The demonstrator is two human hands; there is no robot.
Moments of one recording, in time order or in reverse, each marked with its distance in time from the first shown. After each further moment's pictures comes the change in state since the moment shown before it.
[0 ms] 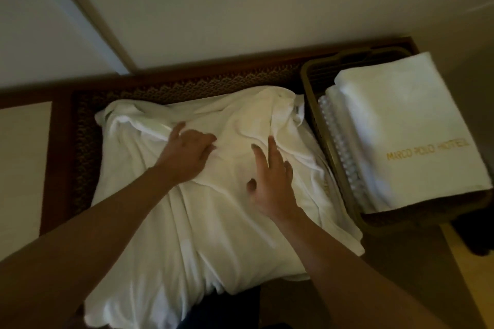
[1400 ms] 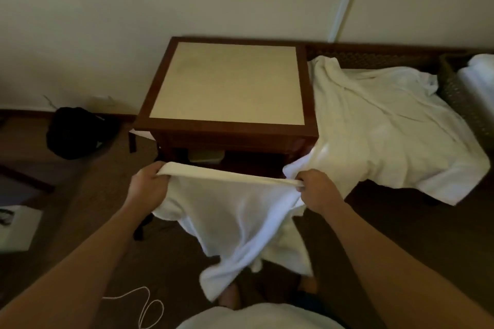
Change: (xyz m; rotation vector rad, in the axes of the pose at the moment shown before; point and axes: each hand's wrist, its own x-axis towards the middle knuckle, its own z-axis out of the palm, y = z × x) left_hand -0.806 -0.161 -0.197 -0.598 0.254 -1.042; right_hand -0.397 -0.388 0.217 -0.112 -0.199 -0.177
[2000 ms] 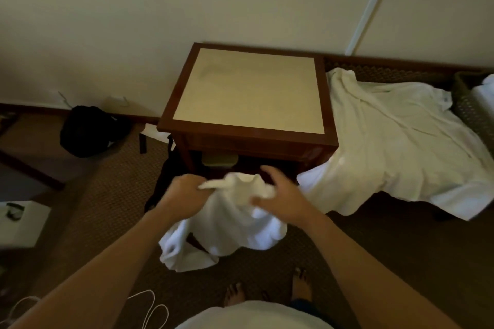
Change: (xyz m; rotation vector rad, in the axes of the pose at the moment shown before) left_hand -0.023 0.002 -0.018 0.181 -0.297 0.162; right_hand -0.035 -0.155 0.002 0.593 -0.173 -0.083
